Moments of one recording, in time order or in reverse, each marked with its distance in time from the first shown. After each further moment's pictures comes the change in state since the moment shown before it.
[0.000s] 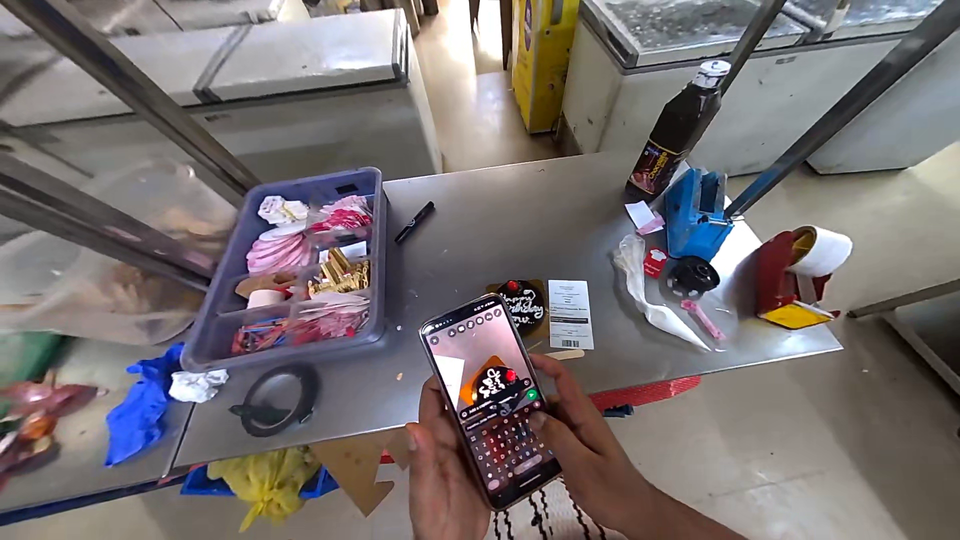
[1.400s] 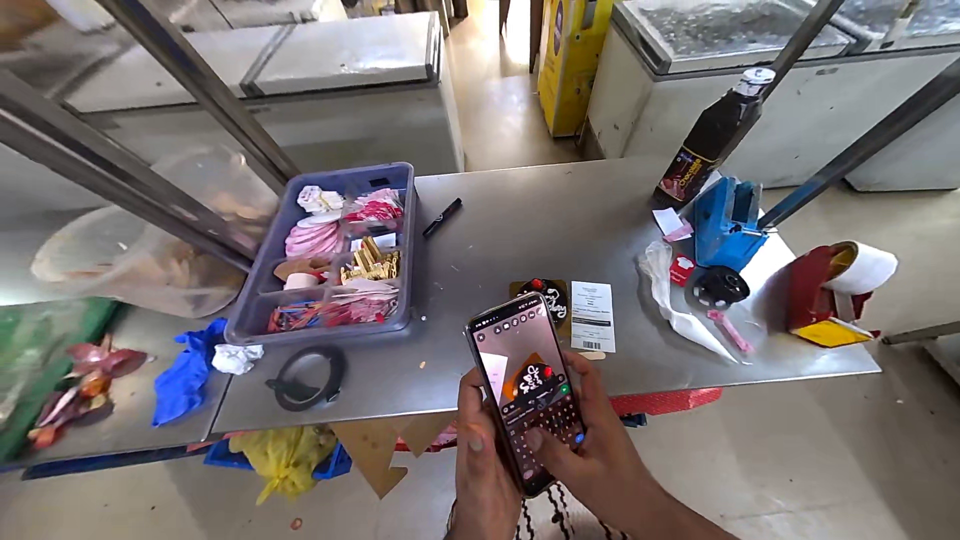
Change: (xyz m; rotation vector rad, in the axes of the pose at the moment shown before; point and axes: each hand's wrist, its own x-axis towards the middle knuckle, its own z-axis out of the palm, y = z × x) left_hand -0.006 -0.008 -0.008 0.154 -0.084 0.108; right_hand -0.002 0.009 0.017 -0.267 0.155 0.017
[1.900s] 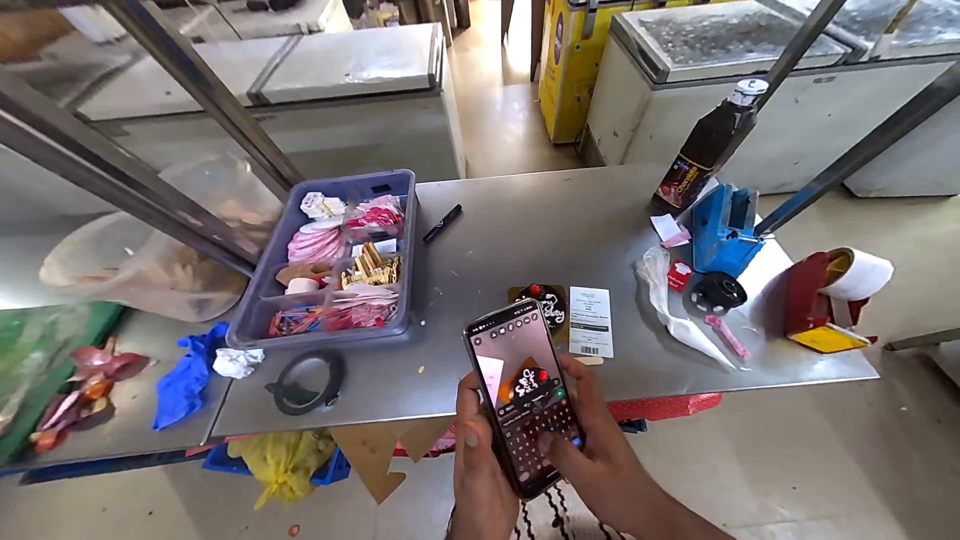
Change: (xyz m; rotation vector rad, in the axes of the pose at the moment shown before) left_hand 0.000 -0.004 0.002 -0.014 0.035 -0.017; right_hand 0.002 0.001 -0.012 0.059 -0.117 0.022
